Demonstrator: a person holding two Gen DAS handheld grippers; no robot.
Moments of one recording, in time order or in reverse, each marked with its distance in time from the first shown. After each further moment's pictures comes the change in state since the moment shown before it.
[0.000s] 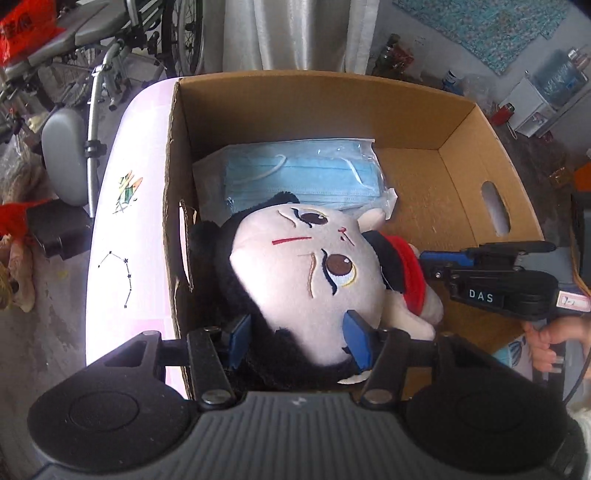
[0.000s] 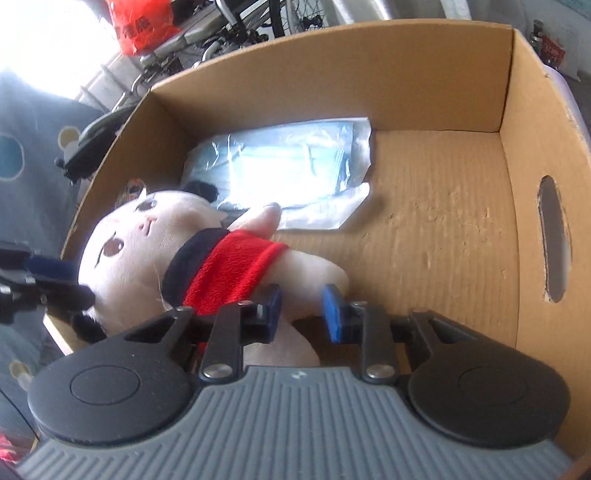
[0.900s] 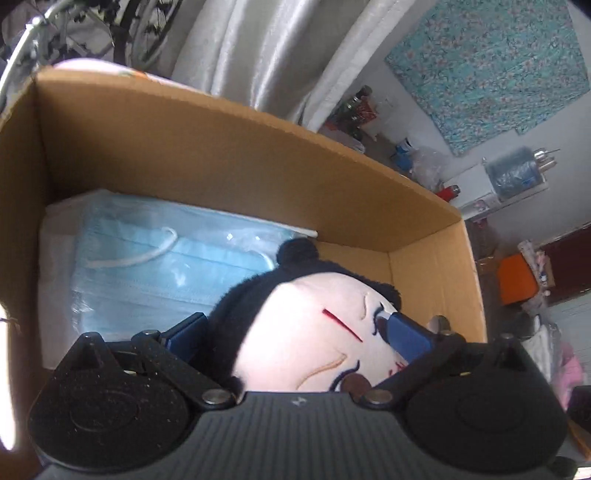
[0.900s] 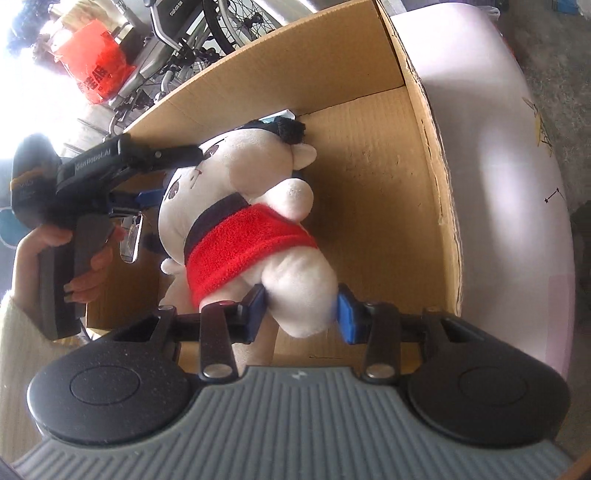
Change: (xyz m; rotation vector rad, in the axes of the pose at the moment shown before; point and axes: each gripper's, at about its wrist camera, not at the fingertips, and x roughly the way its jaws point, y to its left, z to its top) left arm 0.100 0.002 0.100 -0.273 -0.079 -0.401; right arm -0.067 -0.070 -0.018 0.295 0.049 0.062
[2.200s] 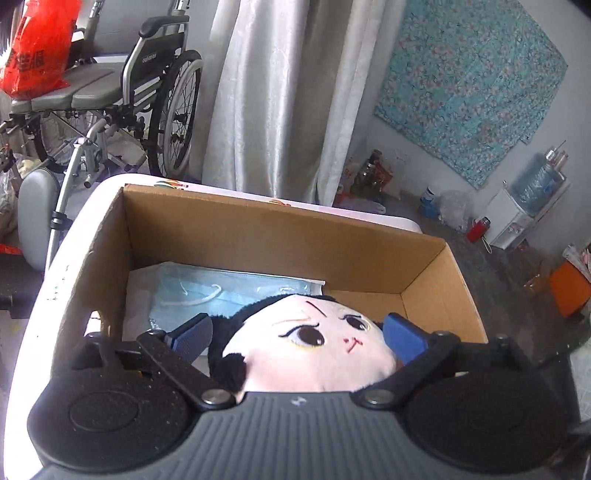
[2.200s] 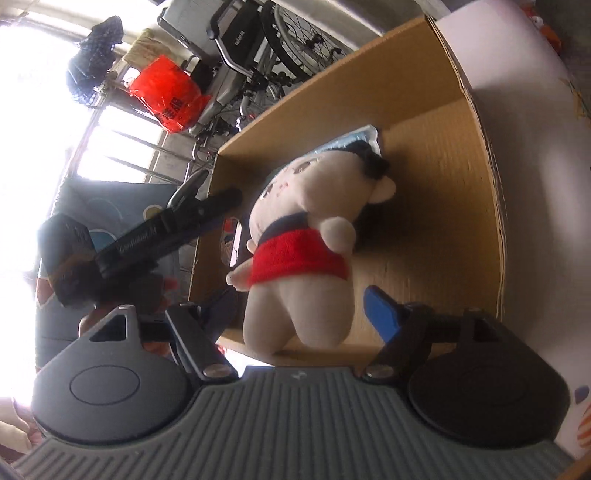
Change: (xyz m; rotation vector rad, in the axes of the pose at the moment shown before) left arm -0.072 -0.065 -0.057 0.198 -0.305 0.233; right arm -0.036 -0.021 -0.016 0.075 -0.031 0.313
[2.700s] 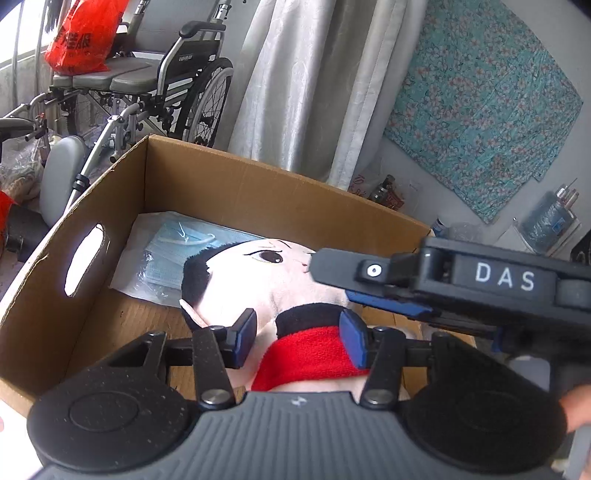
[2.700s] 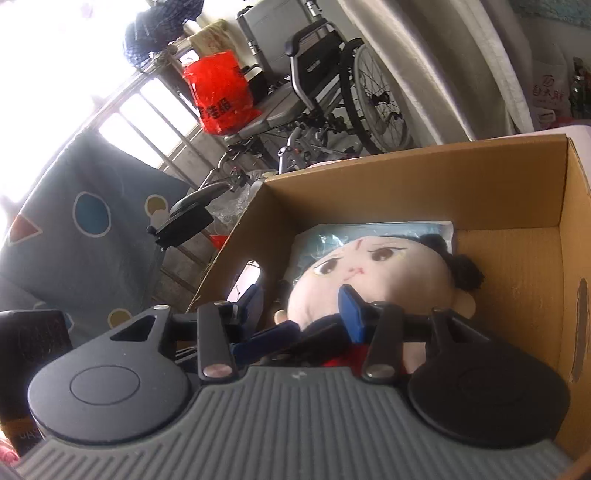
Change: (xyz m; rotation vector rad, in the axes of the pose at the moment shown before) left arm -0.031 -0.028 -0.079 -0.122 -0.115 0.036; right arm 0.062 0.074 0.043 -0.355 -0.191 -0.032
